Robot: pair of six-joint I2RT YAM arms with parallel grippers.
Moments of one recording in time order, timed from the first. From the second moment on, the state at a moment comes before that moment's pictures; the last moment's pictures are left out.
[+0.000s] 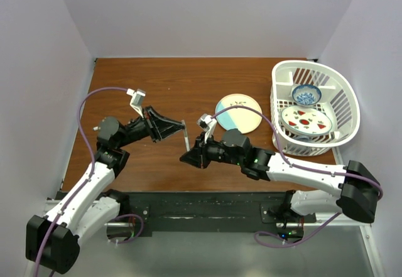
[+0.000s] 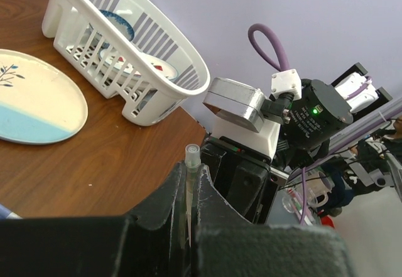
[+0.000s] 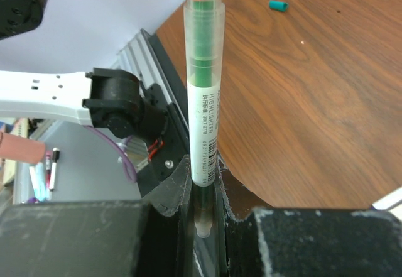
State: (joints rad) left arm -0.33 0.85 0.54 0.52 0.84 -0.87; right arm 1.07 1.22 0.75 0.25 -0.17 0.55
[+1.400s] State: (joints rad) left arm -0.50 0.91 0.44 0.74 0.58 -0.83; right arm 1.07 1.22 1.00 -0.29 0.07 0.28
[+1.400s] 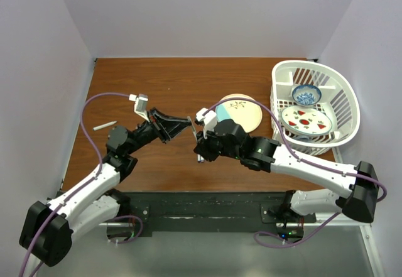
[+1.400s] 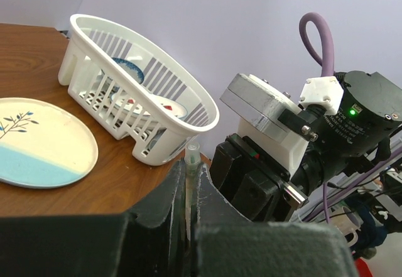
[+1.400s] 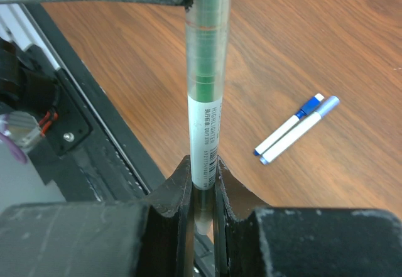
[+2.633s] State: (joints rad) left arm -0.47 1.52 0.81 -0.07 0.19 -0.63; right arm 1.03 0.68 0.72 -0.17 0.15 0.40
